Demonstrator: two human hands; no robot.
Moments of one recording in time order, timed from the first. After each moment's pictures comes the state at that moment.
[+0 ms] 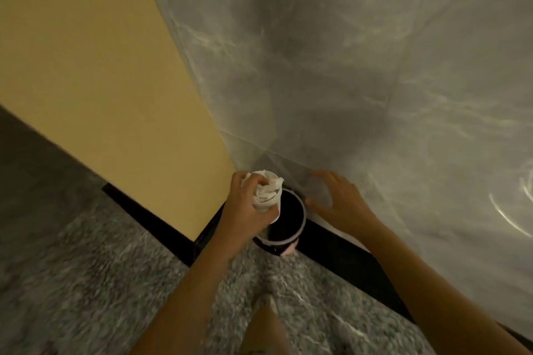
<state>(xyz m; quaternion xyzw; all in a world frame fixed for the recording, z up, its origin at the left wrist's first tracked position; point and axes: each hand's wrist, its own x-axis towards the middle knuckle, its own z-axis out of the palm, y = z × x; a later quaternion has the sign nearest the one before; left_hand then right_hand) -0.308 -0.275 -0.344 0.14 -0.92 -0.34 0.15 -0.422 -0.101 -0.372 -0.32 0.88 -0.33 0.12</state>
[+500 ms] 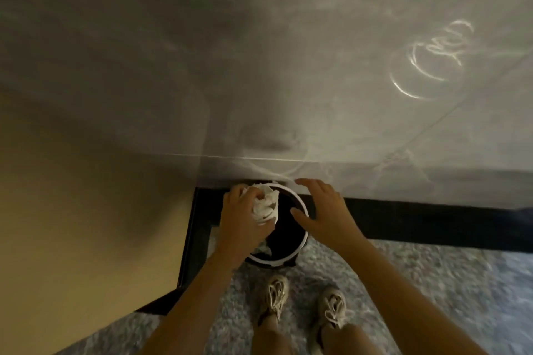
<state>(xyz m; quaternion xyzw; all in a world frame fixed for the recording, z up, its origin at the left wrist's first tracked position) -0.514 -0.451 -0.536 0.01 -0.95 -0.31 -0.05 -0.528 -0.273 -0.529 -0.07 0.92 -0.35 0.16</state>
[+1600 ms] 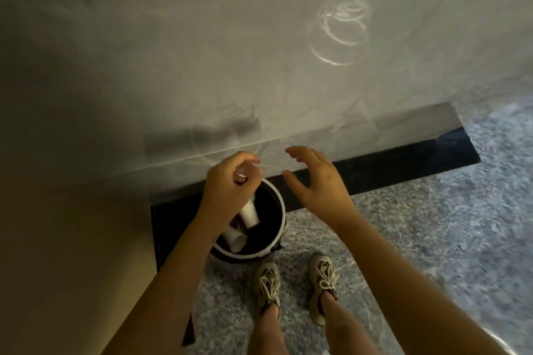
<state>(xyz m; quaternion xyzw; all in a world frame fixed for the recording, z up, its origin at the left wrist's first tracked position) -0.568 -0.452 -0.542 -0.14 -0.85 -0.49 -0.10 -0.514 -0.285 -0.524 0.07 0.92 -0.39 0.00</state>
